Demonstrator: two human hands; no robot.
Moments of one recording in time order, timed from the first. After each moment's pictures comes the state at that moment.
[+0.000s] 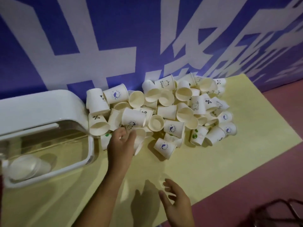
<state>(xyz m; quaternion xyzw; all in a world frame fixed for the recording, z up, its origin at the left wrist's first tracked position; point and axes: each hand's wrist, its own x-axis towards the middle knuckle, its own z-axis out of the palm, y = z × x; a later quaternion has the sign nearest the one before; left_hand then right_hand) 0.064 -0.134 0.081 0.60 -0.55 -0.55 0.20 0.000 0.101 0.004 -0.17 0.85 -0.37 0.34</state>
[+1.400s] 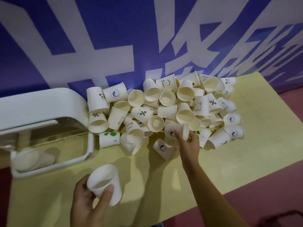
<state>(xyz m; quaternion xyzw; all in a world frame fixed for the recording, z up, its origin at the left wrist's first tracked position) 0.161 -0.020 0.073 0.58 -0.47 -0.54 0.38 -0.152 -0.014 0.004 -0.05 0.80 -0.53 0.27</state>
